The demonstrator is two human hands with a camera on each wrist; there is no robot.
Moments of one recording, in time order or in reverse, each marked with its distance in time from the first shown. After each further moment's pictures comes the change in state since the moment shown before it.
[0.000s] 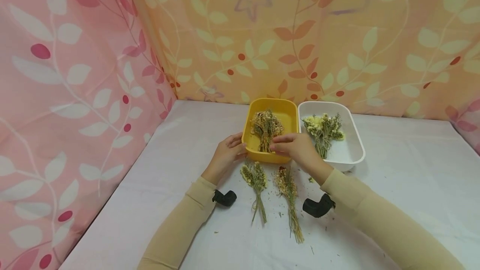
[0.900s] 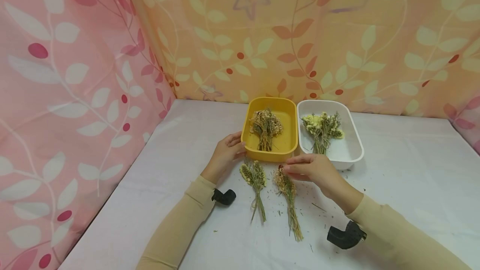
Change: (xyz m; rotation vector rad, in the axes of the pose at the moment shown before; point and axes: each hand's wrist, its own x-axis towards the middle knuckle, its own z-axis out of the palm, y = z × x) left_hand 0.000 0.001 -0.001 -0.020 -0.001 -0.022; right_hand -0.055 0.023 -0.024 0.026 -0.109 0.048
